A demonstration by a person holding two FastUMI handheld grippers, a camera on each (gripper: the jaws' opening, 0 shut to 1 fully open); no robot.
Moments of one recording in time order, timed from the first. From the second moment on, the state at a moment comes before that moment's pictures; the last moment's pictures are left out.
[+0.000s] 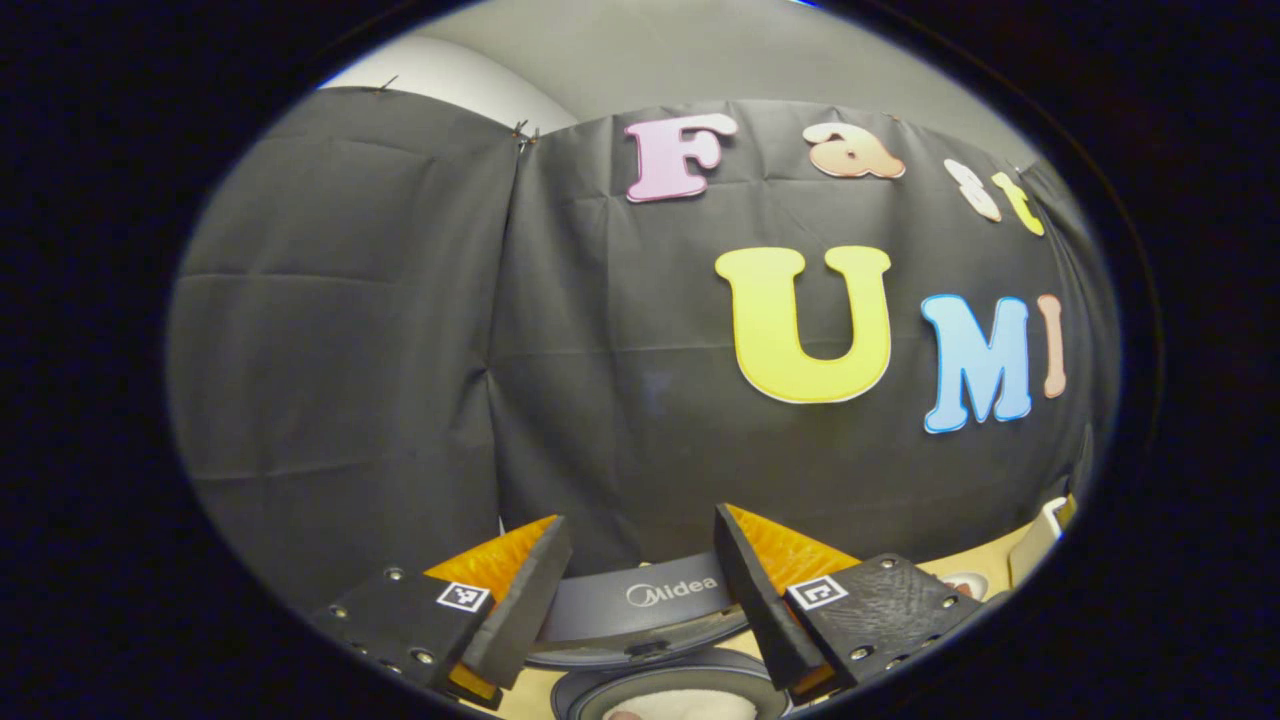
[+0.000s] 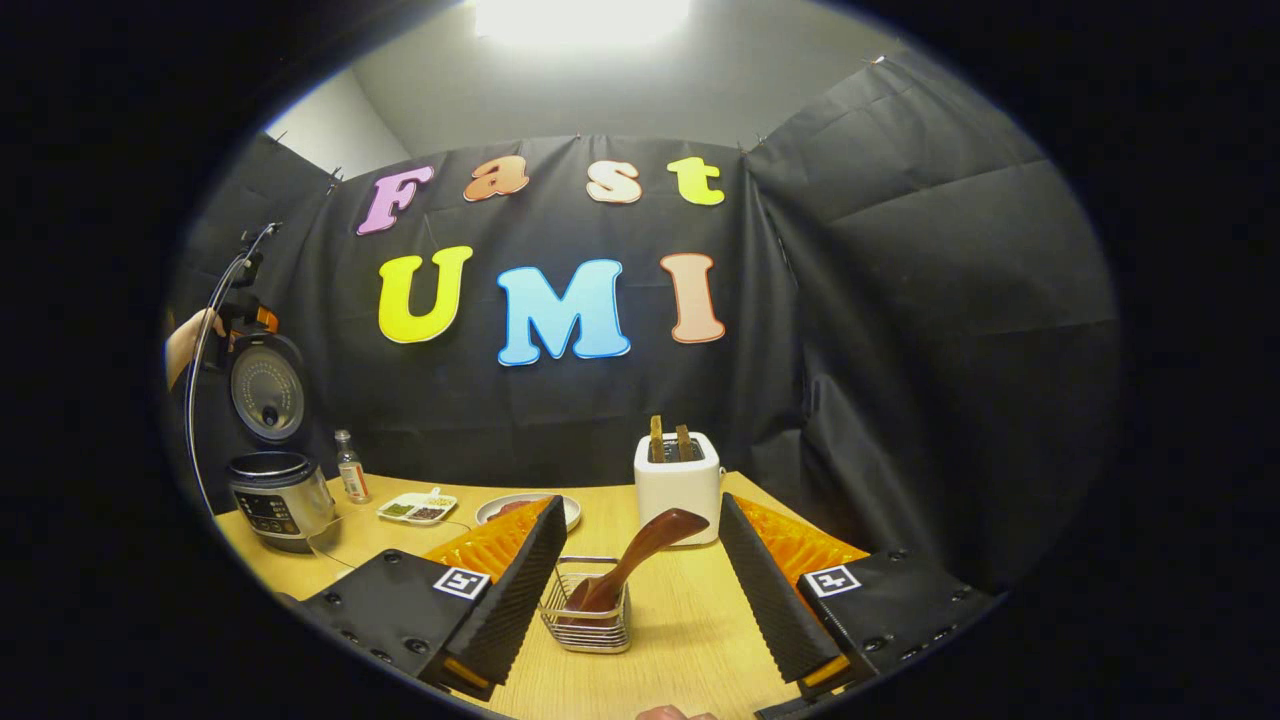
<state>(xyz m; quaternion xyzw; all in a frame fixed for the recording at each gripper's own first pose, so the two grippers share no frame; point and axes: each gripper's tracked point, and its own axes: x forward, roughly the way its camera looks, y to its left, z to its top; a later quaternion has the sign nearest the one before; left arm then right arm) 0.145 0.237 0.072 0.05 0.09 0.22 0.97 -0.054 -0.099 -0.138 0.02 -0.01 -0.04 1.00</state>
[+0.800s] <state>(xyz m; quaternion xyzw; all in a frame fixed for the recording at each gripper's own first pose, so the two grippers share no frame) 0.056 0.155 0.002 -0.01 0.19 0.17 0.97 -0.059 -0.048 -0.145 0.01 -0.03 0.05 1.00</state>
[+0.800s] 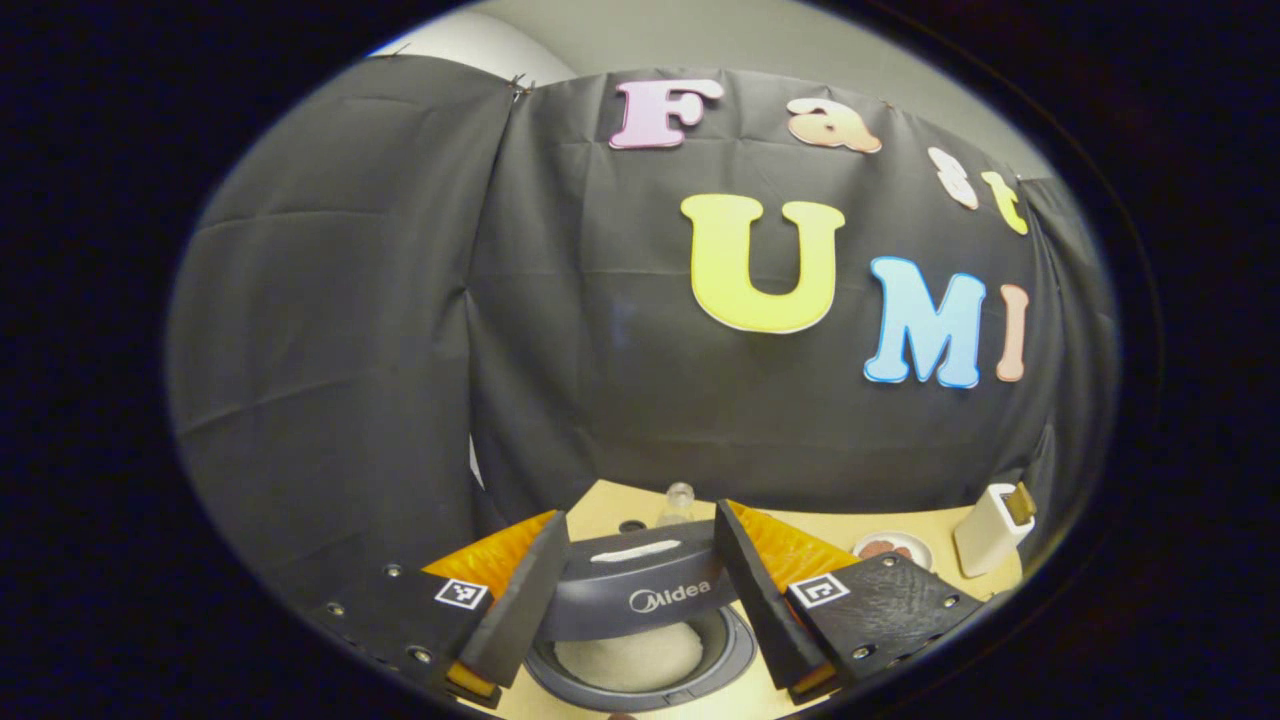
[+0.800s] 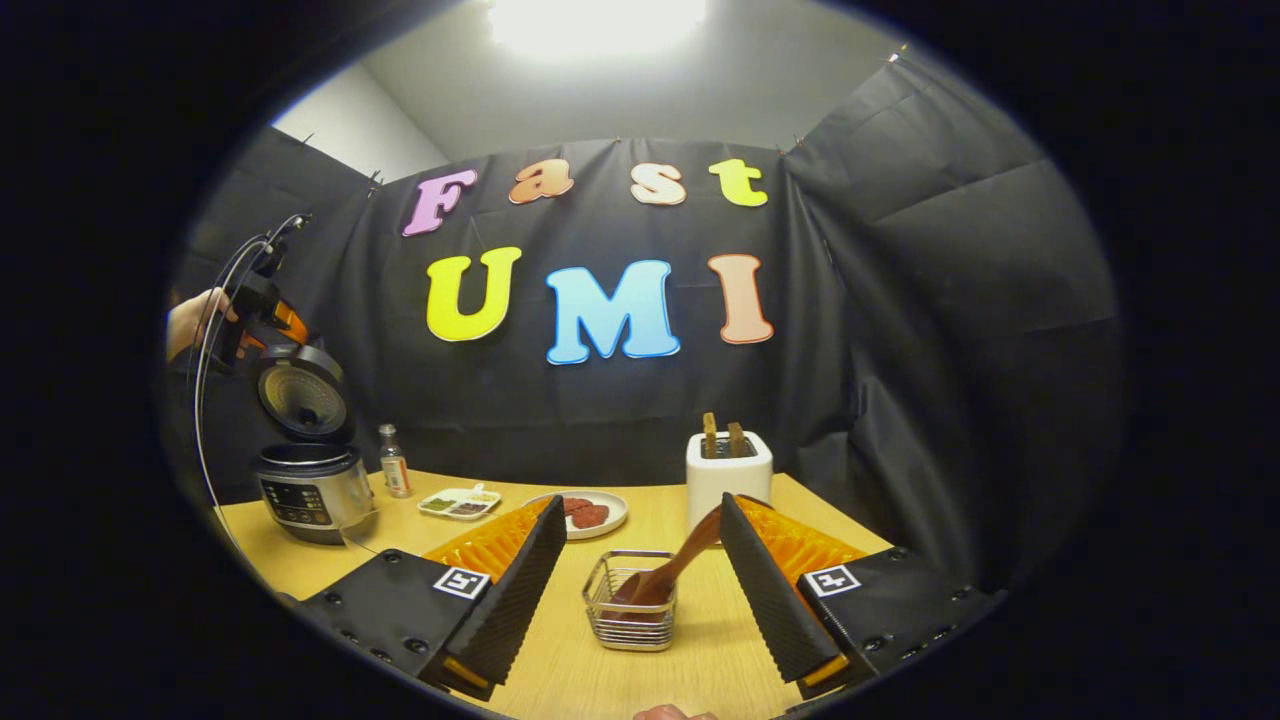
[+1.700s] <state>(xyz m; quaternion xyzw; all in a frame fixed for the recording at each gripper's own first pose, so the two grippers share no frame) -0.010 0.111 -0.152 0.03 0.28 0.14 0.95 -0.093 0.010 -0.162 0.02 -0.02 0.11 0.99</state>
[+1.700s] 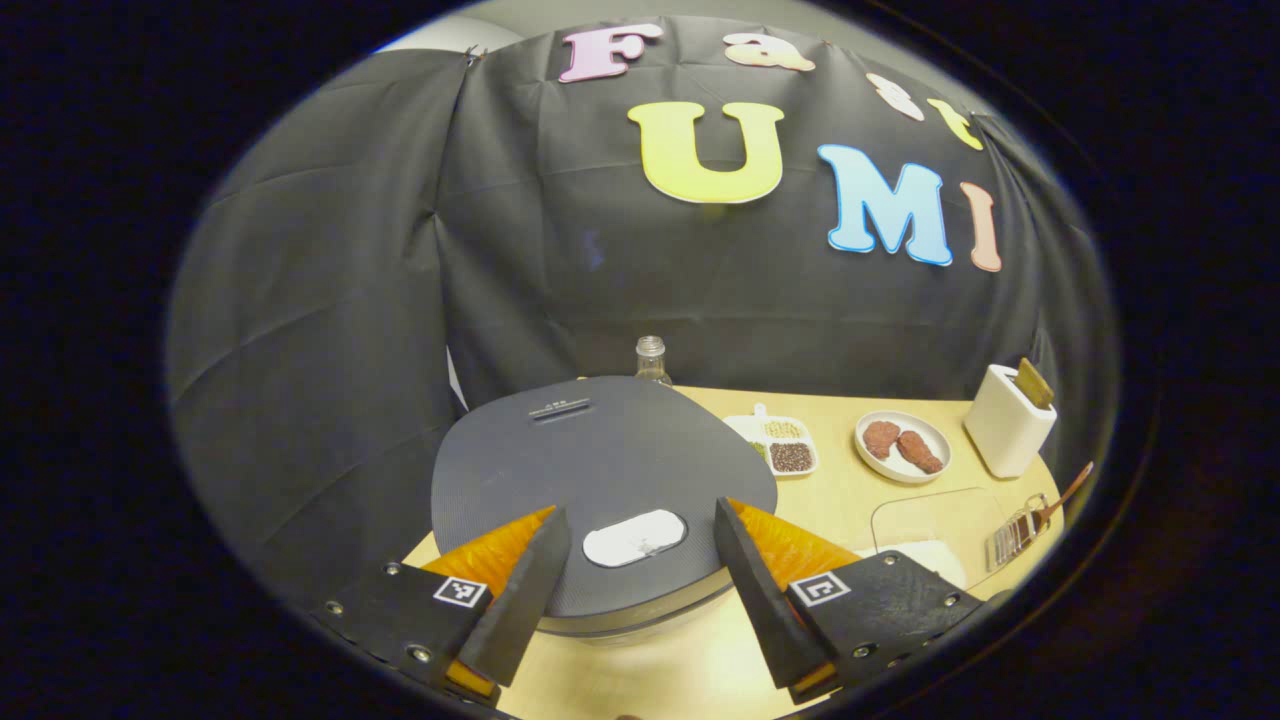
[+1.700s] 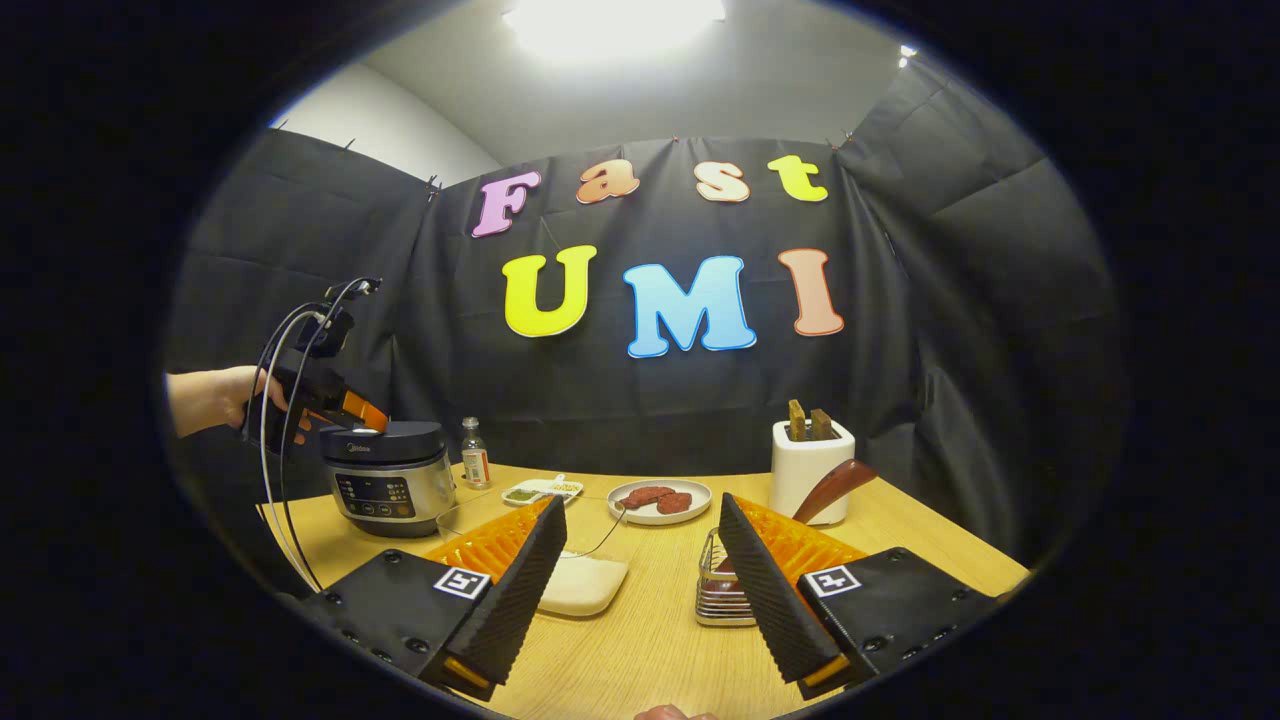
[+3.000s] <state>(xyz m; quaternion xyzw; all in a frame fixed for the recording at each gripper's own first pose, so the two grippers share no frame) -0.031 -0.012 0.017 0.06 0.02 0.02 1.00 -0.016 0.008 -0.014 -0.04 -0.07 0.03 1.00</state>
